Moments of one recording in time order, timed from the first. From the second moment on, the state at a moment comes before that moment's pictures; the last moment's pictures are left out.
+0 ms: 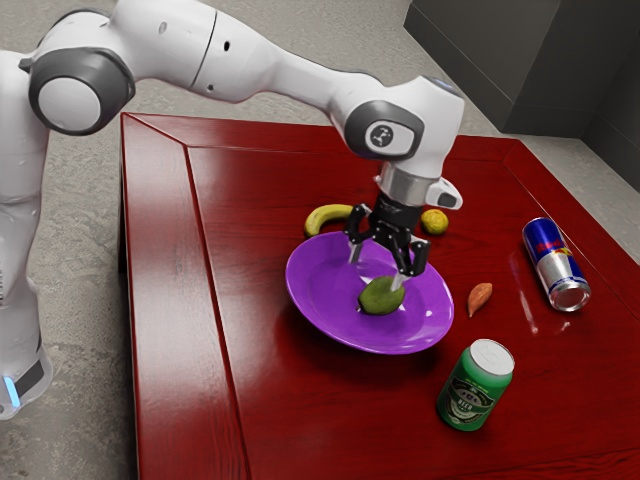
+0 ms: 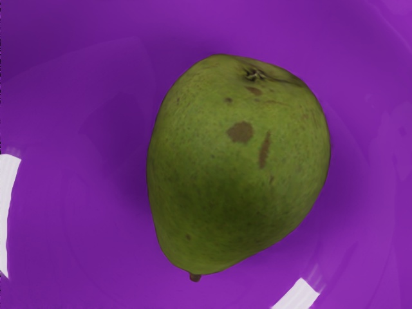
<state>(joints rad) -0.13 0.17 -0.01 -1.66 -0.17 1.75 -0.67</state>
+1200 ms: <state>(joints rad) -0.16 0.24 -0.02 -1.62 -0.06 1.81 -0.59</state>
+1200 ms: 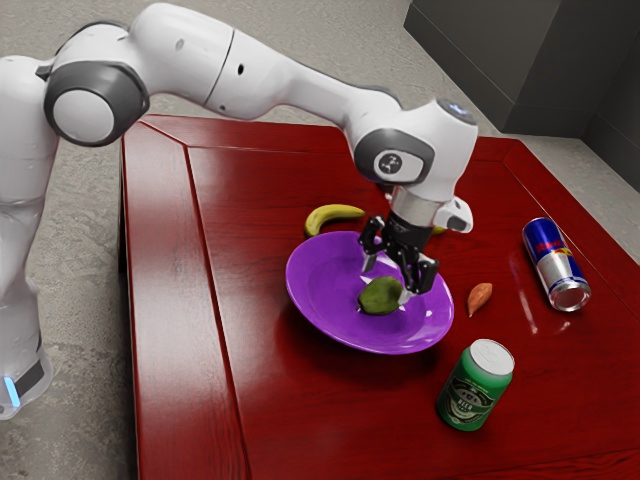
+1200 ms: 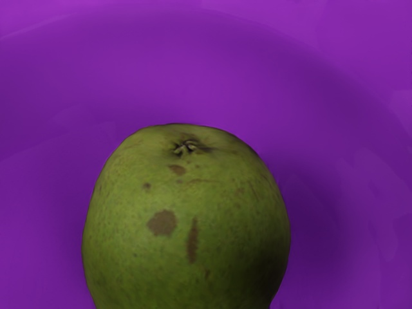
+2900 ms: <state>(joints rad) -0.16 0.27 -0.01 -1.71 -0.06 1.97 -0.45</state>
